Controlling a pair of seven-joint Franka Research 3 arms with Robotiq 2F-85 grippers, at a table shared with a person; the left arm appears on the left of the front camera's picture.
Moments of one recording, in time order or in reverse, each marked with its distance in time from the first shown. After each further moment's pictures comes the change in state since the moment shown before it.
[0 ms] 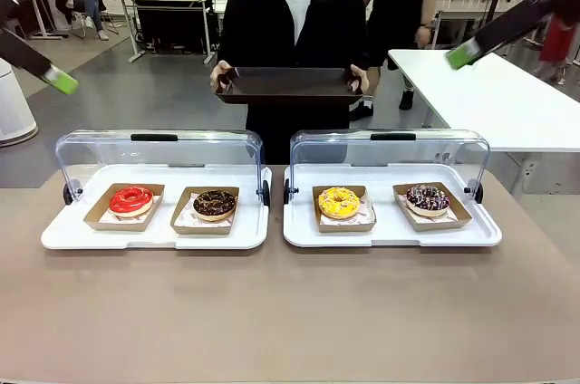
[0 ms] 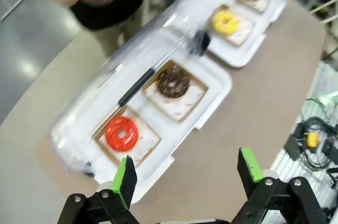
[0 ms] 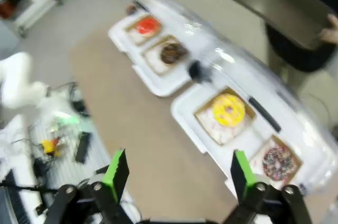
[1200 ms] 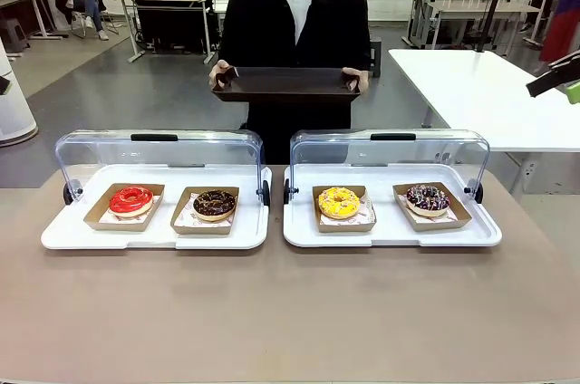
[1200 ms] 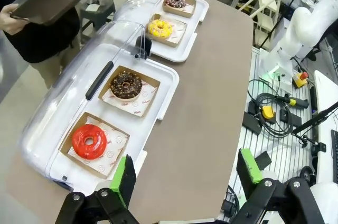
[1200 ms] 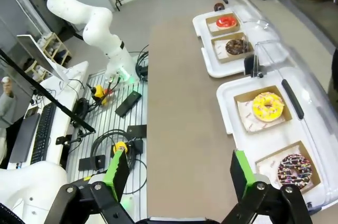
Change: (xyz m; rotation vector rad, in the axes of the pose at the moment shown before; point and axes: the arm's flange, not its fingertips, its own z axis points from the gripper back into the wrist) left arm -0.074 0.080 0.033 -0.360 -0.100 -0.139; right arm -0.104 -0.126 0.045 0.431 -0.067 0.221
